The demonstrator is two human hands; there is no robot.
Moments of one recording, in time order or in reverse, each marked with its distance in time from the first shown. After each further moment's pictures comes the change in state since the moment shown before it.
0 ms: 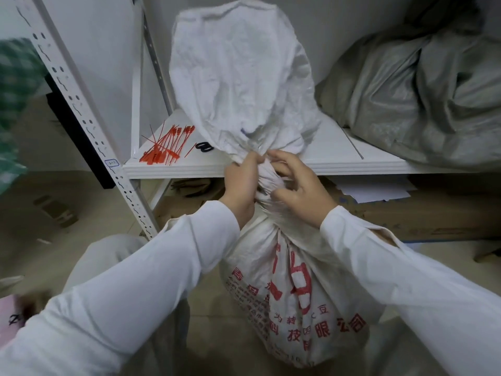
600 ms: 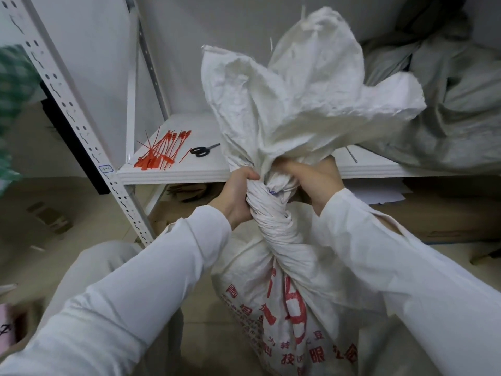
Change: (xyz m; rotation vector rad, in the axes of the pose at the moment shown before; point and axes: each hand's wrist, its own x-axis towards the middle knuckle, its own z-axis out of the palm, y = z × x) left_hand 0.012 -0.007 -0.001 -0.093 -0.231 -0.358; right_hand 0.020 -0.009 -0.022 0.466 0.343 0.406
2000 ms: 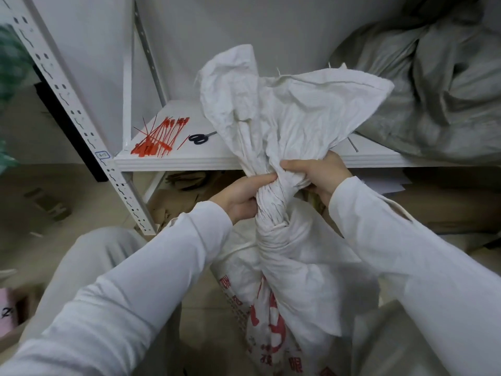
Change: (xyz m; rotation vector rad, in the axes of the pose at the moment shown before) left_hand 0.039 -0.028 -0.016 0.174 -0.296 -0.022; right_hand 0.002 0.001 -0.021 -0.043 -0.030 0.172
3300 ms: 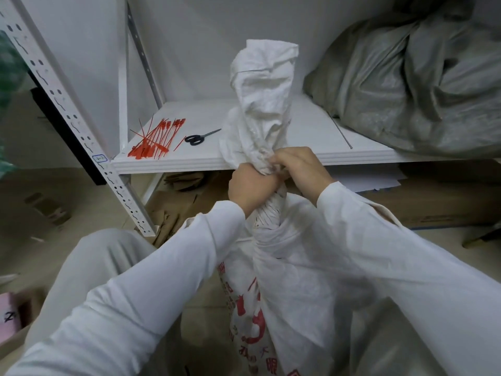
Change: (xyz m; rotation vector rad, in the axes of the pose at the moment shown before) left_hand -0.024 0.006 0.046 0.766 0.624 0.320; right_hand -0.012 0.000 0.015 -0.358 -0.169 -0.229
